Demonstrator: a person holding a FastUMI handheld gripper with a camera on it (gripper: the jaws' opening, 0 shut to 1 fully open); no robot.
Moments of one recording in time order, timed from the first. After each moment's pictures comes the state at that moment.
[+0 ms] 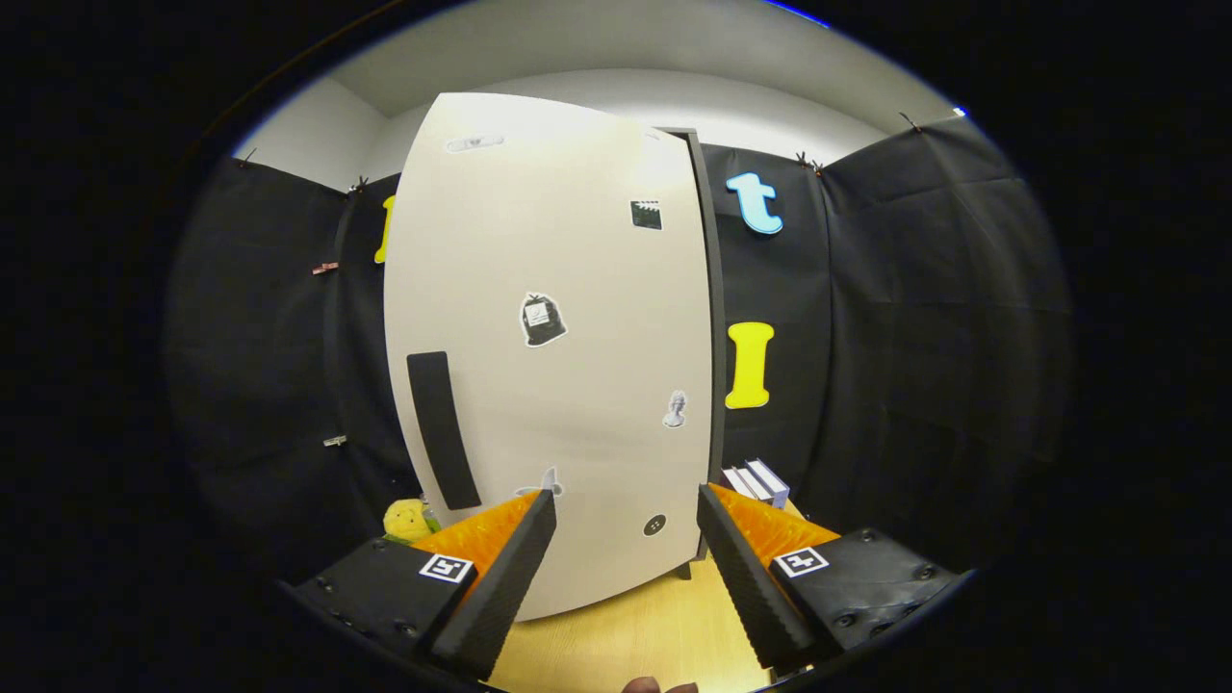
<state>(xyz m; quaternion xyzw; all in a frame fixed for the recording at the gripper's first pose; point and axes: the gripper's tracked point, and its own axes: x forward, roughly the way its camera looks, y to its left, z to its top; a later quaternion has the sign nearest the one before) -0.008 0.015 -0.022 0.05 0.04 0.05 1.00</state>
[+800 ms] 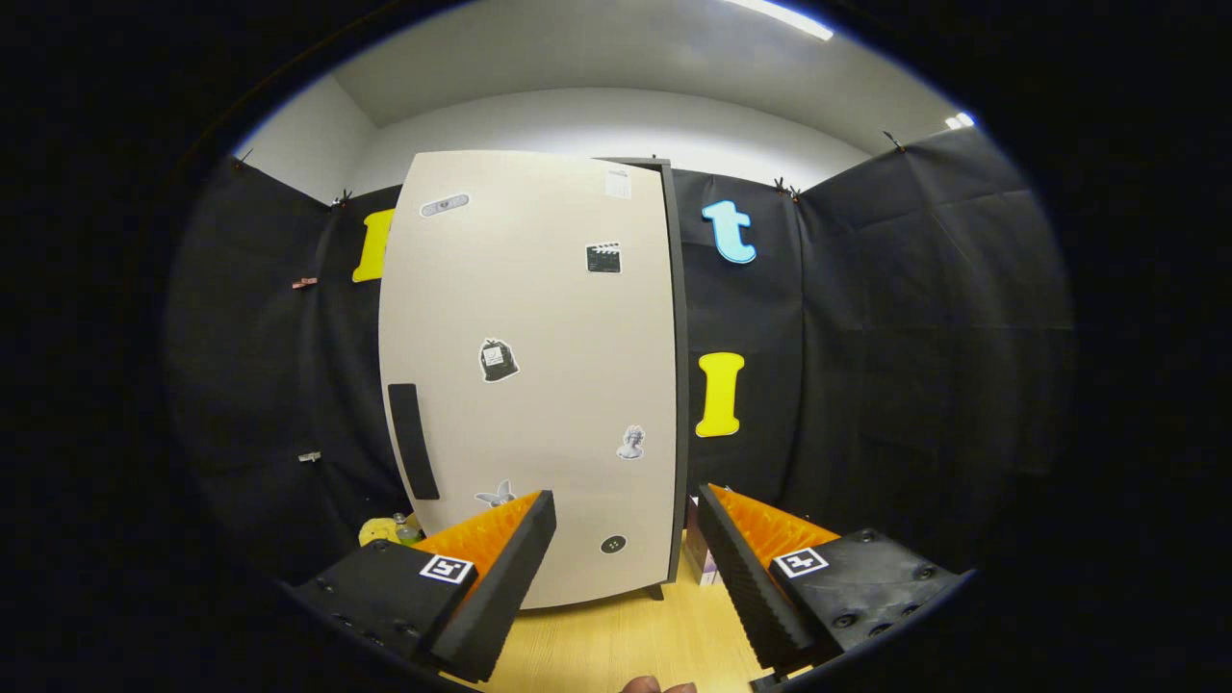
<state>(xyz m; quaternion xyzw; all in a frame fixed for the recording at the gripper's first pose) -0.007 -0.008 -0.001 0.04 0.00 0.02 1.00</state>
